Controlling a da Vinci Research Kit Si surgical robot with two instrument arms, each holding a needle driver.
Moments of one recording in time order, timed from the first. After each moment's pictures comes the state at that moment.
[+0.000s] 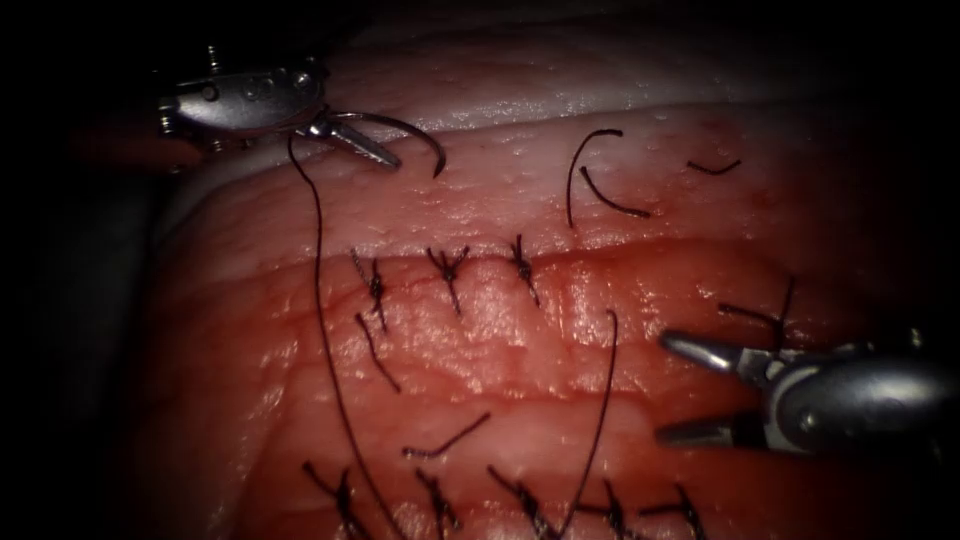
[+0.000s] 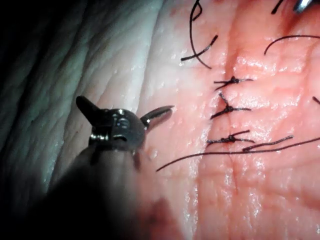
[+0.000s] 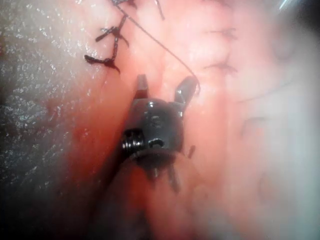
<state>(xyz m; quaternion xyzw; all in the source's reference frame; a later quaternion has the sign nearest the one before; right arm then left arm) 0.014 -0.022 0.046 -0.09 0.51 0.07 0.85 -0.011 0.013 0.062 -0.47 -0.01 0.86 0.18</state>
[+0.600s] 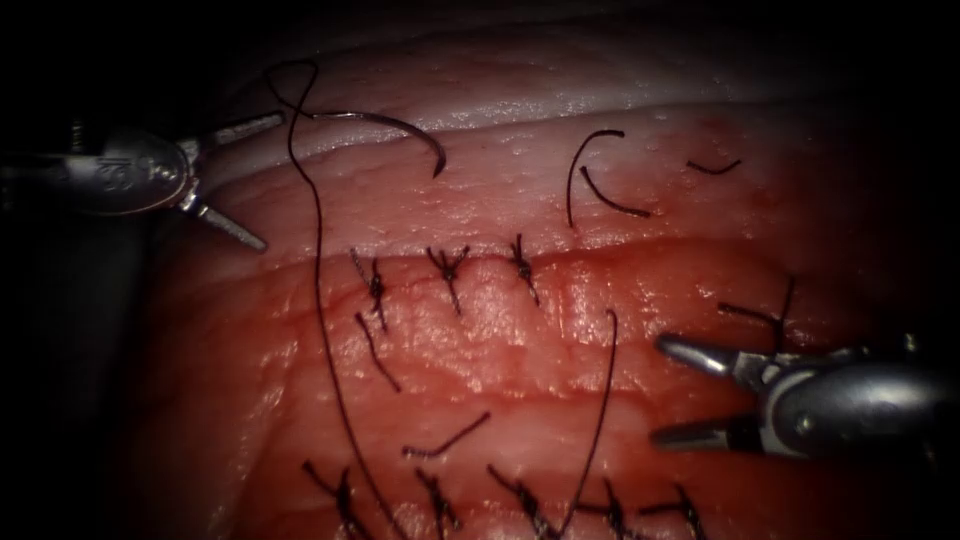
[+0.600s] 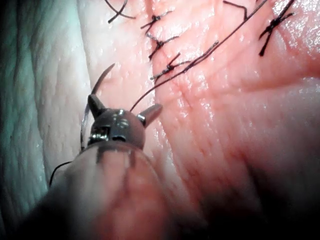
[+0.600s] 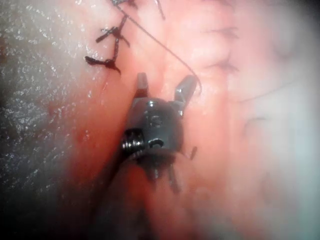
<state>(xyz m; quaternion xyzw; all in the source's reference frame) 0.015 -0.022 0.046 -0.09 0.51 0.08 0.85 -0.005 0.006 0.058 -0.46 -0.01 0.88 -0.08</state>
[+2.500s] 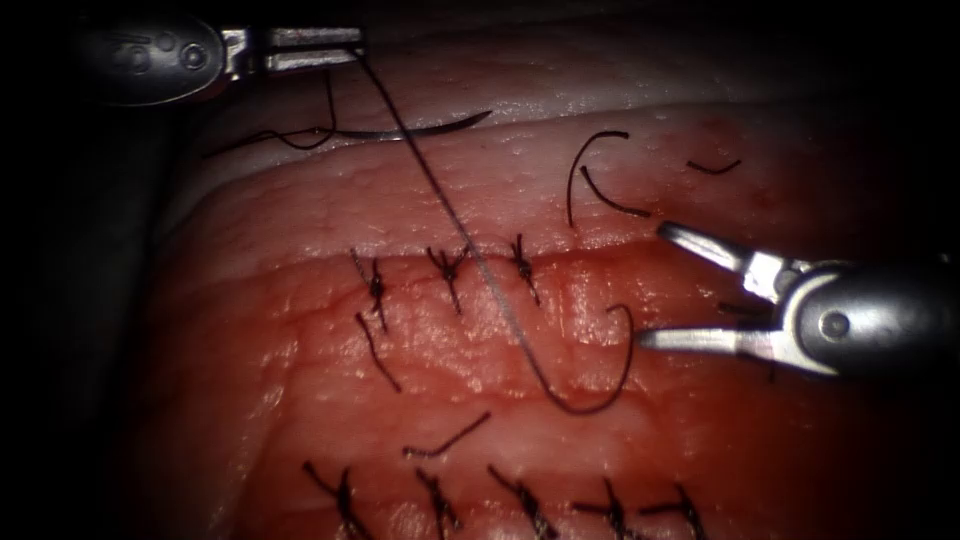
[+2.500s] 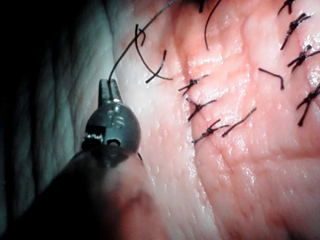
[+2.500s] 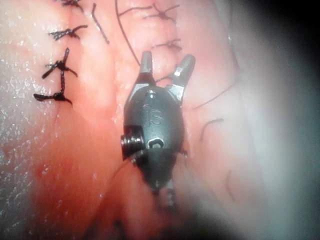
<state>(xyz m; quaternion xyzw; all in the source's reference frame) 0.017 -0.014 0.042 -0.08 0.55 0.21 0.81 -0.011 0.012 0.051 -0.56 0.10 0.82 0.01</state>
